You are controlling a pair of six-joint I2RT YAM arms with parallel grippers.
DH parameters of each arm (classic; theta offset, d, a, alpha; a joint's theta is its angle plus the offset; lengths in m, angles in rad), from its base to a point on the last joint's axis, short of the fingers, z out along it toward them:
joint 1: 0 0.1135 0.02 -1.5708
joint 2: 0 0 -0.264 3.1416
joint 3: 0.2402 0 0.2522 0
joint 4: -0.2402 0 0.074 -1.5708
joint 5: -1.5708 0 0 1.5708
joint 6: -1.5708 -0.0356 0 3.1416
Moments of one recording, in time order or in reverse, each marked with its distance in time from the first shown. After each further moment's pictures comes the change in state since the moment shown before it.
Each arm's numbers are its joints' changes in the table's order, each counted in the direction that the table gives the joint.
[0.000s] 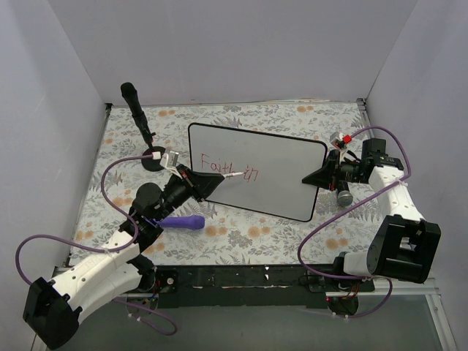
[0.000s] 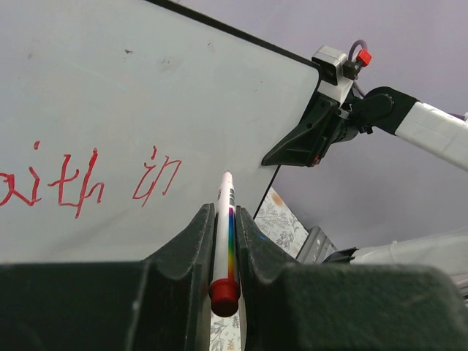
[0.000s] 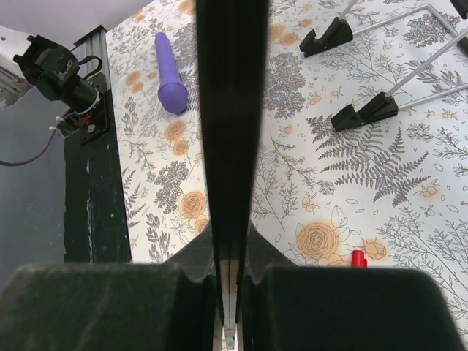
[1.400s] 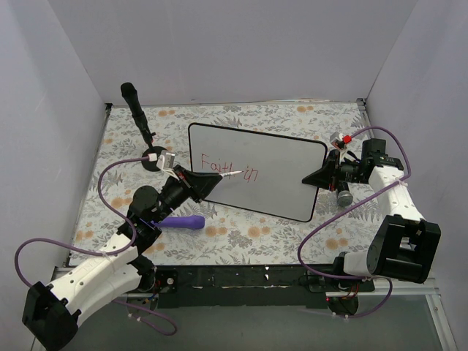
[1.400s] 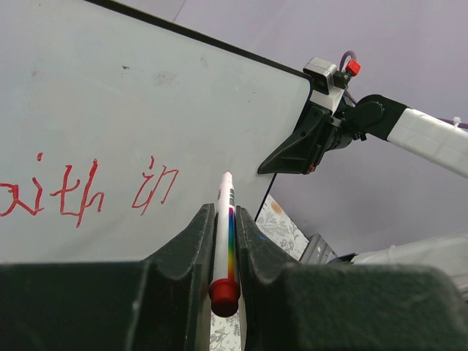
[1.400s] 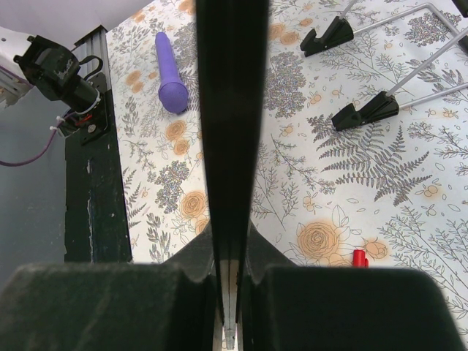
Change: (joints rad) left arm 0.000 -0.052 -0.029 0.010 0.020 -0.002; right arm 0.000 0.000 -0.001 -0.005 0.000 0.005
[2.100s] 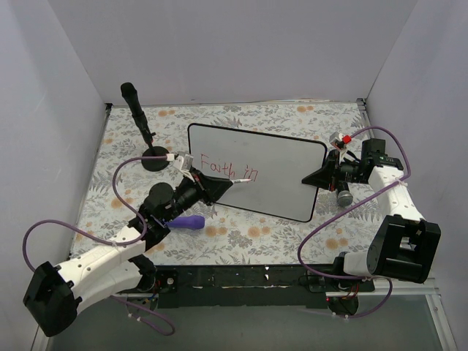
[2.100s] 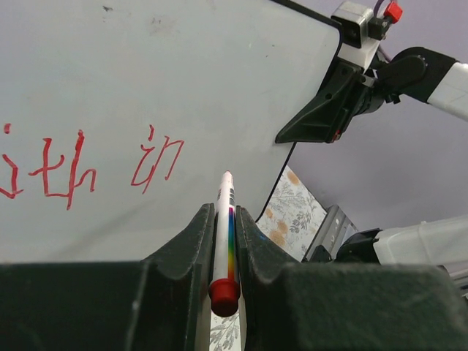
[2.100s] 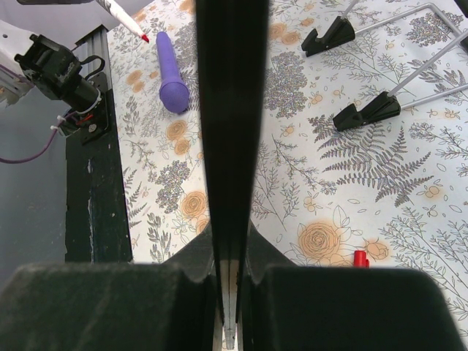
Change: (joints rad) left arm -0.077 0.106 0.010 0.005 0.029 -0.058; right arm 0.003 0.000 0.000 0.000 0.000 0.000
